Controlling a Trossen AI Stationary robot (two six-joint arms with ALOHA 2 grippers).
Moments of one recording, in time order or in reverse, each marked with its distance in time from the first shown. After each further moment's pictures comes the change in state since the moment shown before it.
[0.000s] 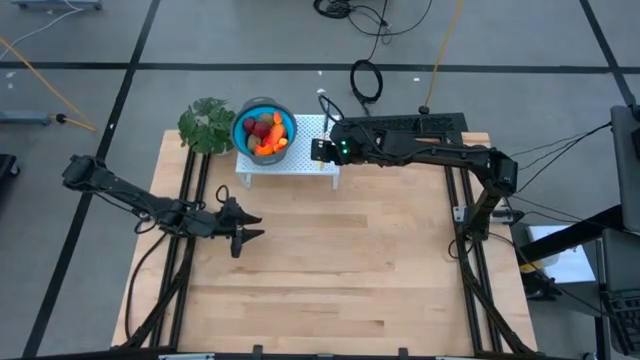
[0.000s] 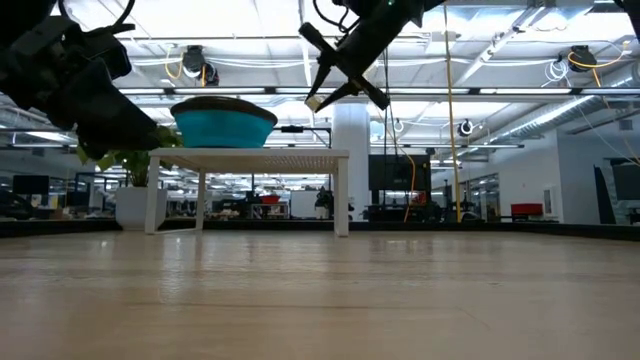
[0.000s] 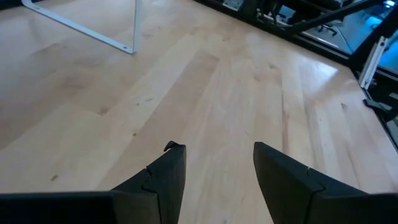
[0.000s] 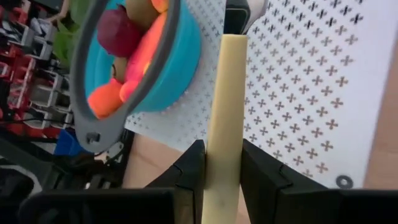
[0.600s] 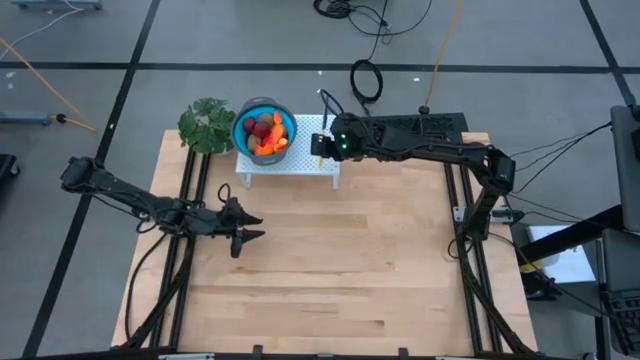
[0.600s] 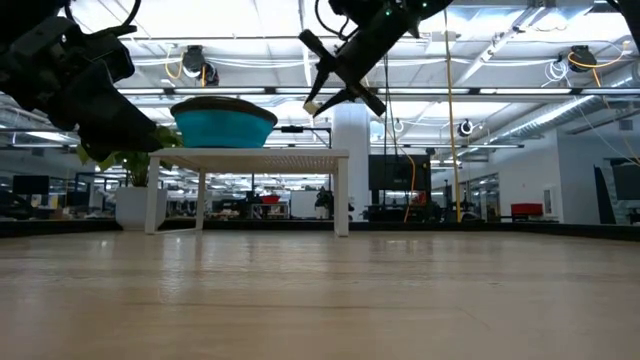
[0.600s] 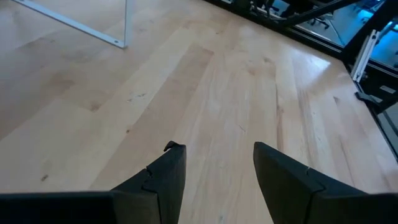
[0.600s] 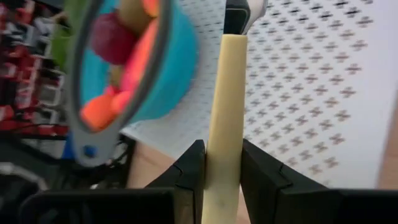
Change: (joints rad) left arm 0.040 0.000 0.000 0.000 0.077 0.021; right arm -0.046 0.029 -0.001 0.032 -0.076 -0.002
